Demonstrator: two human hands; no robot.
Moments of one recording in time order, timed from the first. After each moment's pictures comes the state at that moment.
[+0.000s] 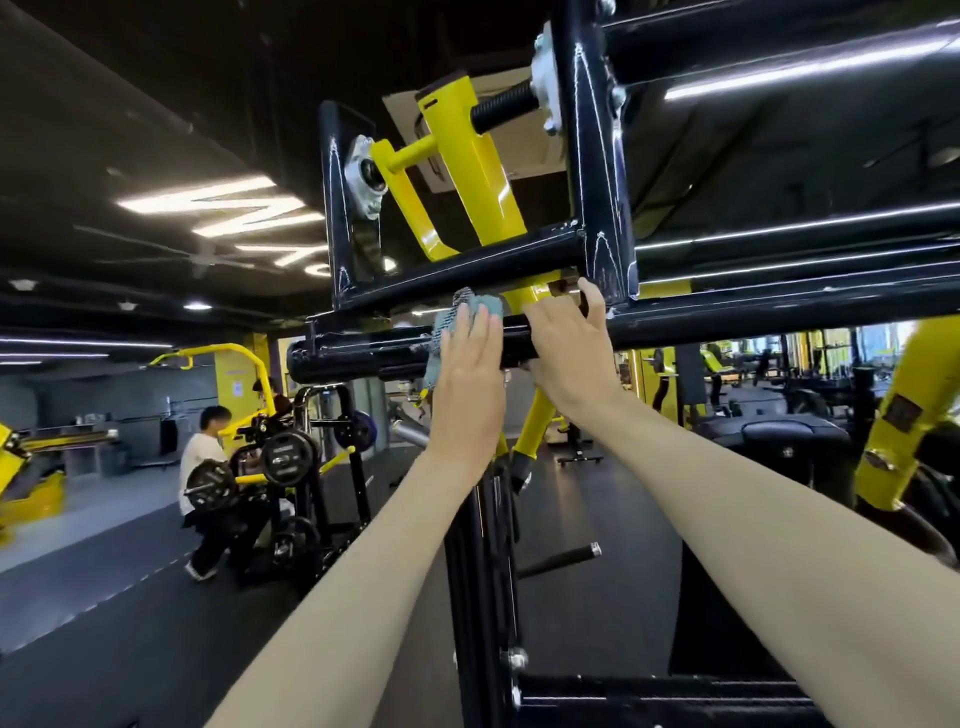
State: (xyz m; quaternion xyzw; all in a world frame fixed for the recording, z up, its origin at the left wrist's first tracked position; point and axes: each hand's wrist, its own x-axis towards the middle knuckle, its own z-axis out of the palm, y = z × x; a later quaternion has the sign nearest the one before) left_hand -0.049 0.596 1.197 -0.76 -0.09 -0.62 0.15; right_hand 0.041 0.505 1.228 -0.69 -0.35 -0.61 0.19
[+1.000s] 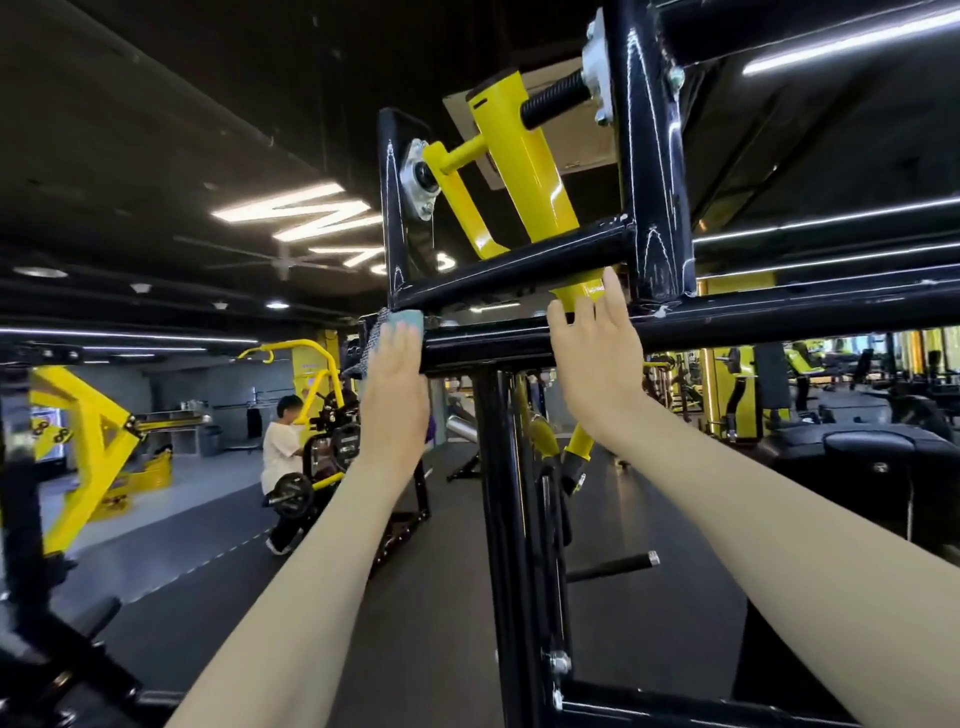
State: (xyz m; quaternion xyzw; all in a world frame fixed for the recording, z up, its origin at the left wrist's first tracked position) left_hand -0.119 0.667 1.196 -0.75 -0.19 -0.63 0.08; right_hand 0.001 0.504 1.230 -0.77 -0.29 -0.57 0.05
